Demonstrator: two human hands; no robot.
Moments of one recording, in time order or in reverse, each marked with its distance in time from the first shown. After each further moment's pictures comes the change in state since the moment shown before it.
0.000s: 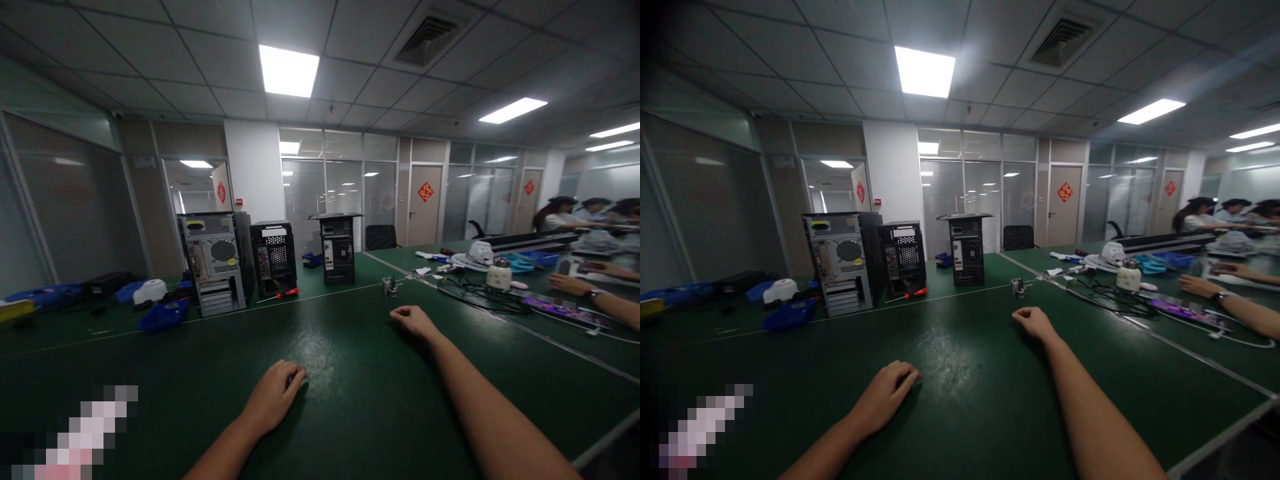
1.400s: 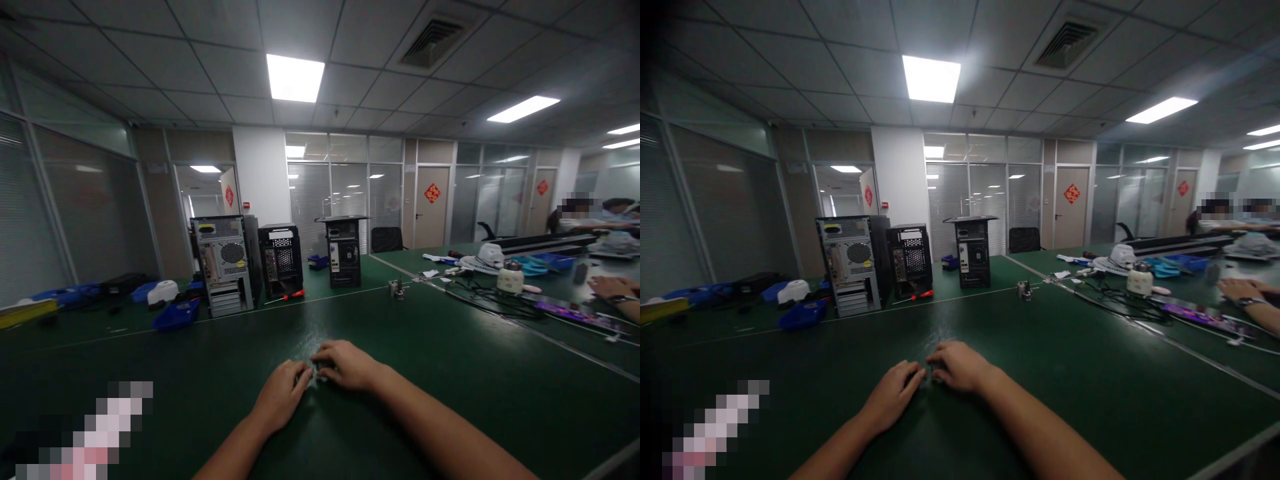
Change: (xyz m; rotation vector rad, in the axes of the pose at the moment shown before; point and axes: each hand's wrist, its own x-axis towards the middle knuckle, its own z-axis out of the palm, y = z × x) left_hand -0.002 -0.004 0.003 0.032 0.040 -0.045; right_hand -0.115 -0.192 0.074 -0.083 -0.458 -0.890
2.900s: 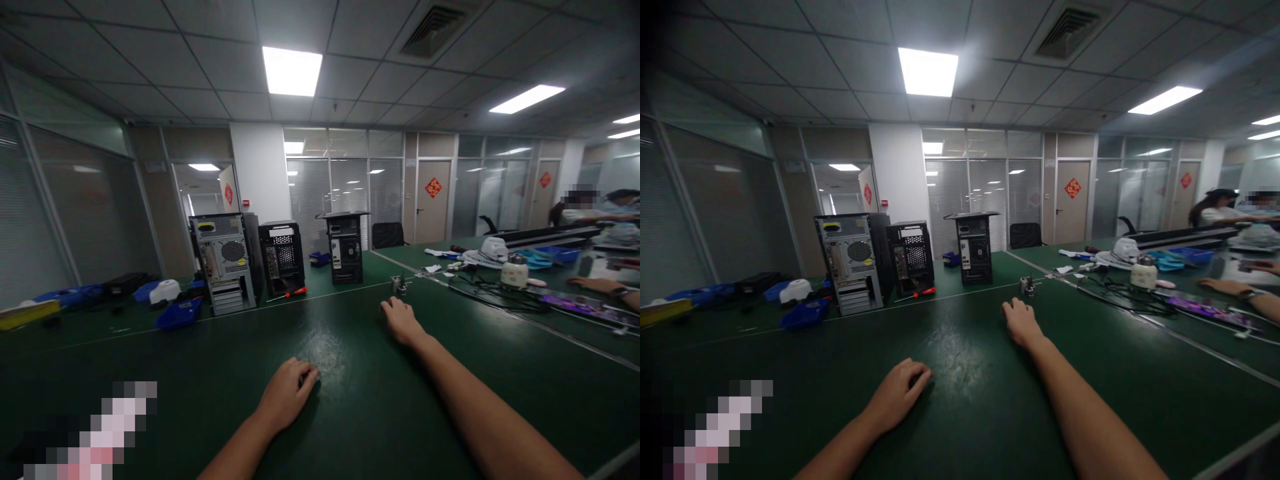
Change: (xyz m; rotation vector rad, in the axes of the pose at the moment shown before) left_hand 0.000 0.002 -0.002 0.022 -0.017 0.045; right_hand -0.054 0.136 -0.040 -0.411 0.222 0.647
